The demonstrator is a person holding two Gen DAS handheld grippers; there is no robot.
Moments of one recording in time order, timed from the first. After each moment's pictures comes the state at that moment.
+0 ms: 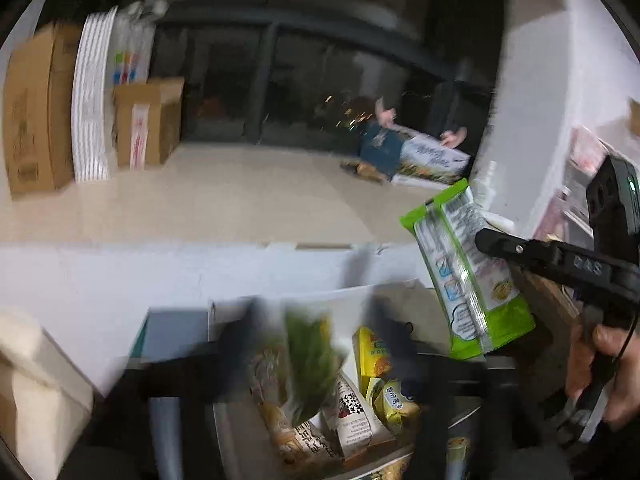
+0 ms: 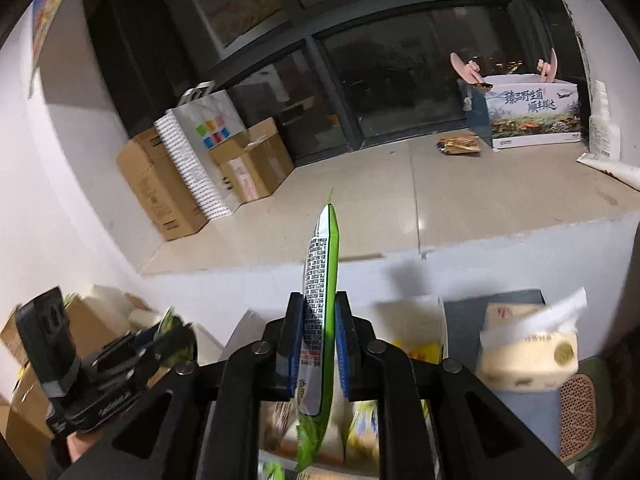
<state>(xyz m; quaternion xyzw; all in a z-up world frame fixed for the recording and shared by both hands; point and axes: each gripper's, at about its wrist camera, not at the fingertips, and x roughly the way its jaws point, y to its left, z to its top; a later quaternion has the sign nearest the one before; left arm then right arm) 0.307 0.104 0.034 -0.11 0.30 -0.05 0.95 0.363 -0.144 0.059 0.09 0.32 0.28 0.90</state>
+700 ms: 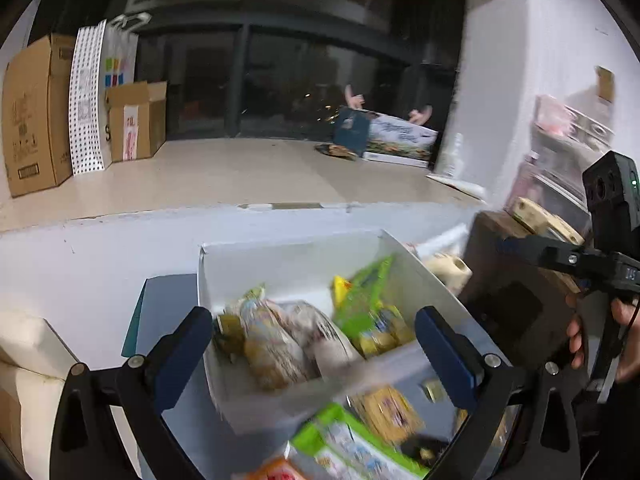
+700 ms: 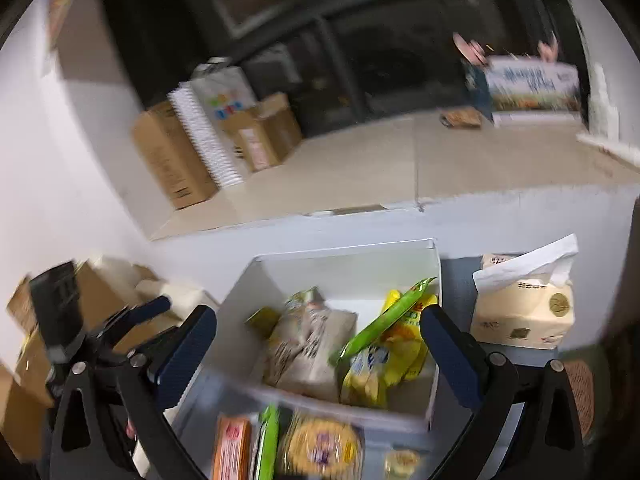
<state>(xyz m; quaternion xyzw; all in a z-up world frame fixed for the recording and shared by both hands) 0.198 0.071 0.018 -0.05 0.28 -0.09 0.95 0.272 -0.181 0.044 0.05 0.33 0.33 0.89</state>
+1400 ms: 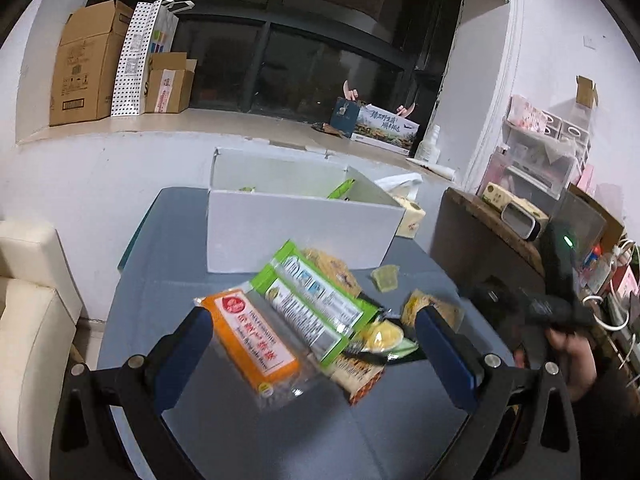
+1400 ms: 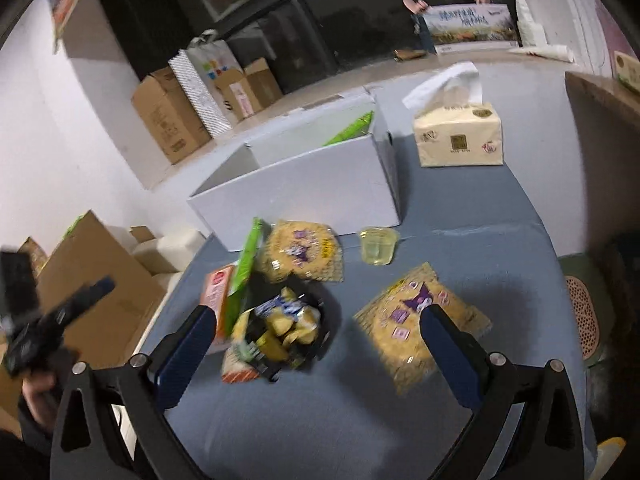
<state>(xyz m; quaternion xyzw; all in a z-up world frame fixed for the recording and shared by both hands) 0.012 0.042 -0.055 -0.12 0.28 -0.08 0.95 0.146 -0.252 -0.083 0.07 0.38 0.26 0.88</state>
